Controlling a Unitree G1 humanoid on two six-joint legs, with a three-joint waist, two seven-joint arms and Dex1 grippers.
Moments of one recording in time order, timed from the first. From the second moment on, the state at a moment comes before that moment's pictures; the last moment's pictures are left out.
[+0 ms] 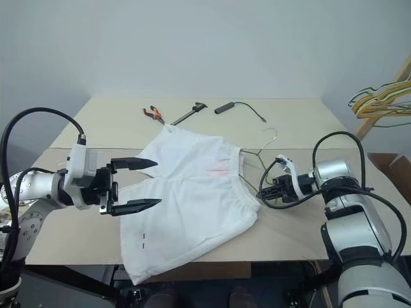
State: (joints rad) left arm -0.20 0.83 0.15 -0.45 -0.64 0.42 -1.11; right arm -0.96 -0.68 0.34 1.00 0.23 1.00 1.37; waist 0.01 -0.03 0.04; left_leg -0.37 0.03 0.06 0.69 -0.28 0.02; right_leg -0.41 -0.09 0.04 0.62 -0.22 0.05
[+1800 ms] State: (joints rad) left arm -0.44 0.84 0.08 -0.23 -0.53 0.28 -1.22; right arm -0.82 -0.76 0.15 0.33 0.03 0.62 1.11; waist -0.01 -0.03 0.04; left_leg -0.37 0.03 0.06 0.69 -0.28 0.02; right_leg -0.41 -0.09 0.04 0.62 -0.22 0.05
